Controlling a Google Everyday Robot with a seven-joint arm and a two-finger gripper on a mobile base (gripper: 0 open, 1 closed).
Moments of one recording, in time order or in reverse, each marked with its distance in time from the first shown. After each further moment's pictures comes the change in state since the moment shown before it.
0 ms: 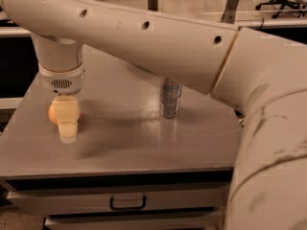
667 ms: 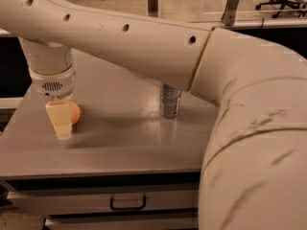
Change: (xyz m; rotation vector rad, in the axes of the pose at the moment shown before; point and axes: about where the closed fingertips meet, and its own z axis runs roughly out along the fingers) arm -0.017 -0.003 0.015 -0.034 0.030 -0.040
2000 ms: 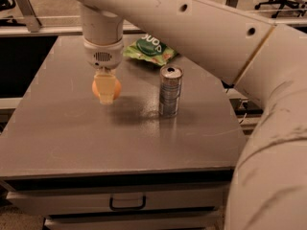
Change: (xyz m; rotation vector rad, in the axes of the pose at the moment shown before) arm 0.104 -0.033 -0.046 0.052 0.016 0.141
